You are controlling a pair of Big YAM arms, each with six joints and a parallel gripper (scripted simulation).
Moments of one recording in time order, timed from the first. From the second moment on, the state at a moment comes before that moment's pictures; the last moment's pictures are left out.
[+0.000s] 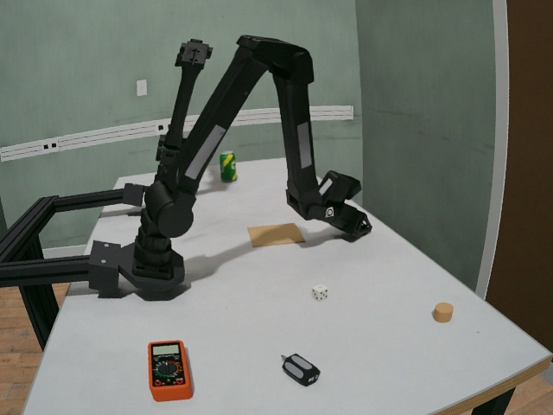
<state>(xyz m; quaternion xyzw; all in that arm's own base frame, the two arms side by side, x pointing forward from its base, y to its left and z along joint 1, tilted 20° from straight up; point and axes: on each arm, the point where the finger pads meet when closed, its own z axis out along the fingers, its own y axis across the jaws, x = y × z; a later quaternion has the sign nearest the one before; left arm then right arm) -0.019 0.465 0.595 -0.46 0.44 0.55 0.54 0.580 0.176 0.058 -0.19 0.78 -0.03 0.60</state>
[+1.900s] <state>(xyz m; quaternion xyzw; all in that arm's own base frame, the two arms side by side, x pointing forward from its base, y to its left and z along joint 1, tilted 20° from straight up) -0.019 0.465 0.595 -0.46 0.44 0.55 0.54 0.535 0.165 0.073 -0.19 0.78 -0.03 0.60</state>
